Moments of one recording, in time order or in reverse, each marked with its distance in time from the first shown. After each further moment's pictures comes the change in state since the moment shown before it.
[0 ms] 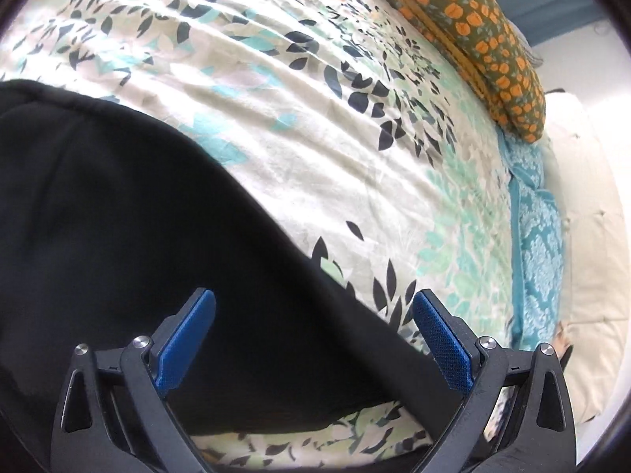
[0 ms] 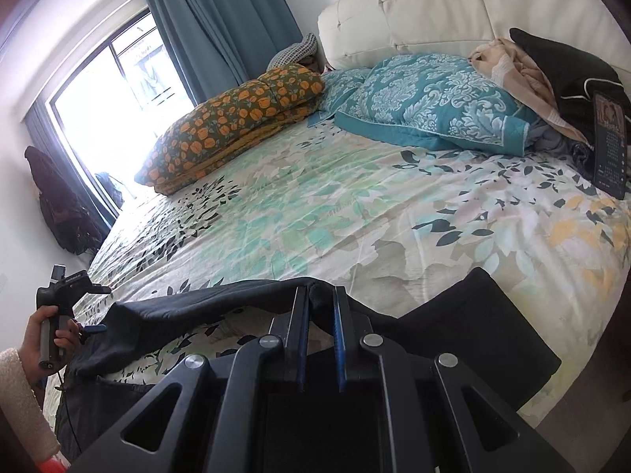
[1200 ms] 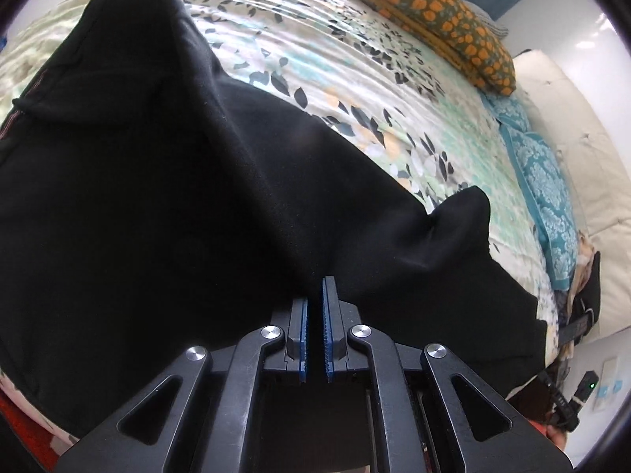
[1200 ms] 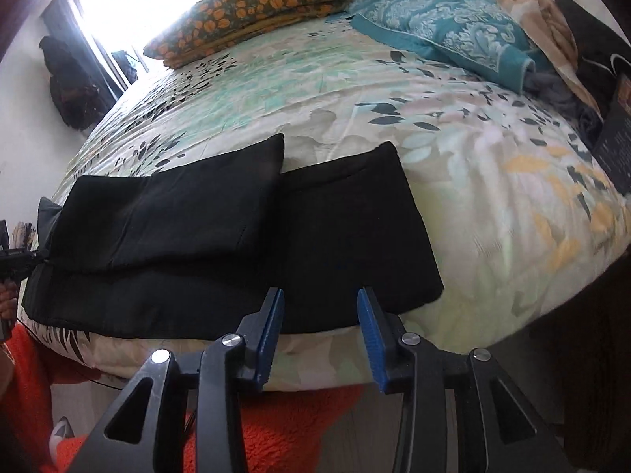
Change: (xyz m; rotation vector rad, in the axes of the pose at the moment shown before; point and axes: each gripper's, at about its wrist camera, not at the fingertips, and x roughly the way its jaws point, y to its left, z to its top) left arm -0.108 0.101 -0.174 0.205 -0.108 0.068; right arm -0.011 -0.107 -0.042 -0.231 0.382 0.016
